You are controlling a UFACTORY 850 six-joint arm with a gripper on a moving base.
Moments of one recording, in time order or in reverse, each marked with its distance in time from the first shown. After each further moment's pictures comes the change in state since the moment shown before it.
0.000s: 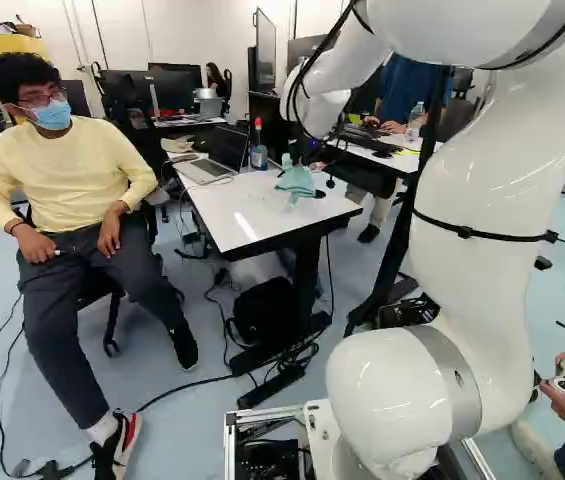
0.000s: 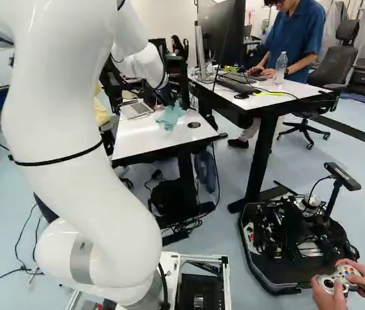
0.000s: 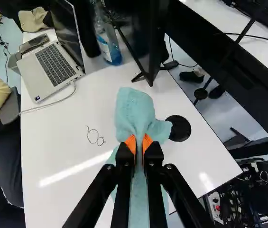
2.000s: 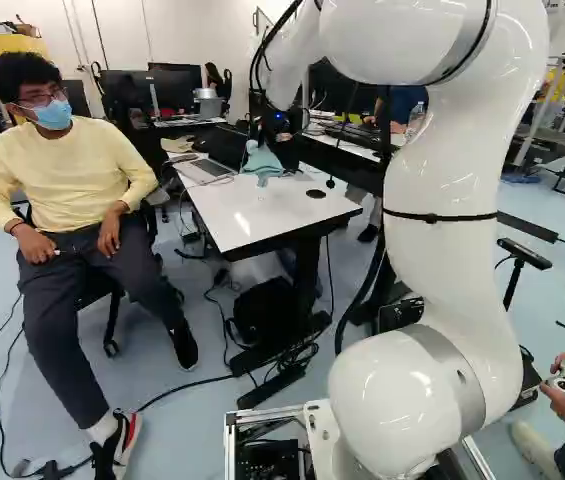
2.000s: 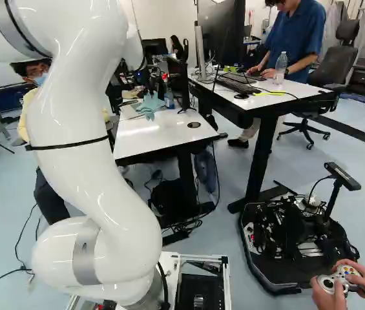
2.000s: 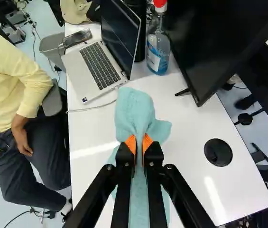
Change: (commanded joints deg) arm 8.8 -9.7 -20.3 0.7 -15.0 0.0
